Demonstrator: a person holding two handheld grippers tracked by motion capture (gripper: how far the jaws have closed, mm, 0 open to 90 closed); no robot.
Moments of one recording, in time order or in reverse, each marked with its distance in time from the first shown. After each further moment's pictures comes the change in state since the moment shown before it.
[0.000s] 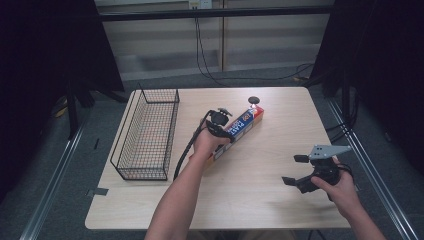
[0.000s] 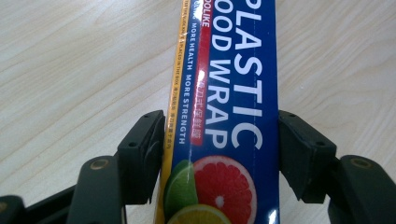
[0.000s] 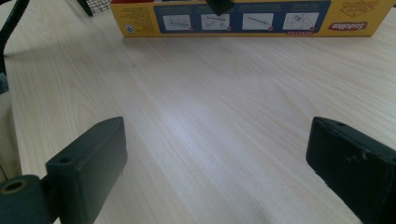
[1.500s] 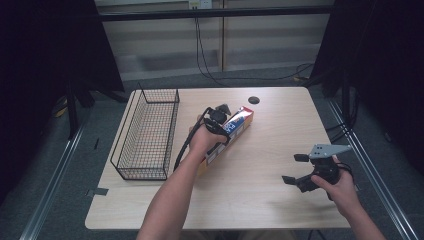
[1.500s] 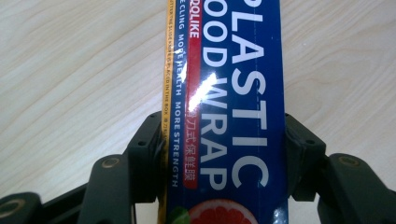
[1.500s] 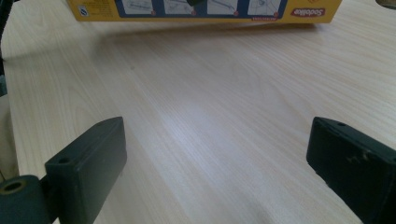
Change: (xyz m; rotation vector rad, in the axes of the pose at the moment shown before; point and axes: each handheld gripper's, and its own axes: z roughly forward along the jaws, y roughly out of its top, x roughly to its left) left arm -0.004 0.009 -0.035 0.197 0.060 -0.028; right arm -0.002 0.001 0.001 -0.009 0.004 0.002
